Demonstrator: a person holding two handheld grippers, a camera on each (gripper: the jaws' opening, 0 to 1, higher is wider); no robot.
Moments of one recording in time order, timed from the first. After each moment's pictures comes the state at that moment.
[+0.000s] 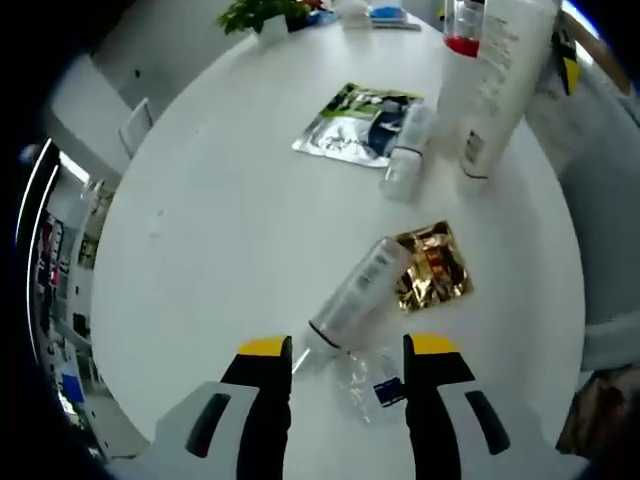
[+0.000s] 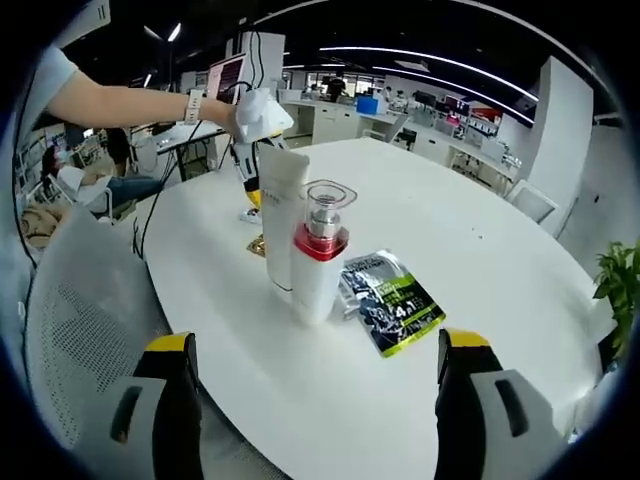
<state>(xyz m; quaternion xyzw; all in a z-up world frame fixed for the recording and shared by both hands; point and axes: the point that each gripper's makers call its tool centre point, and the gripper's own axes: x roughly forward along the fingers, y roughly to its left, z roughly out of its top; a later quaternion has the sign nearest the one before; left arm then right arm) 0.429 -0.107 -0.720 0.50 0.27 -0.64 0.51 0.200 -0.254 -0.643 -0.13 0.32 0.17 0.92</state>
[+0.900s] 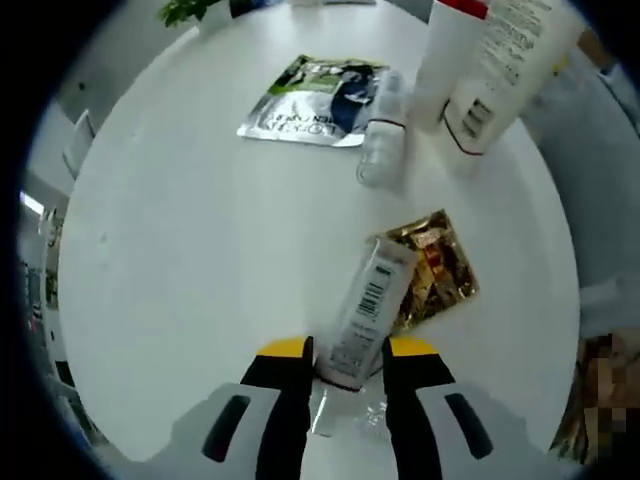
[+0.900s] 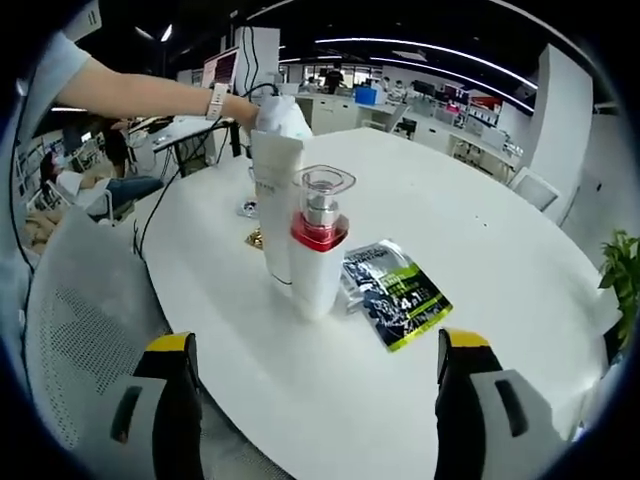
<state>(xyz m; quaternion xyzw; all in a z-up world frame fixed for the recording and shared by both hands) 0.419 -0.118 -0.752 0.53 0.30 -0.68 0.40 0.202 -0.253 -0.649 -0.11 0.34 0.17 0.92</state>
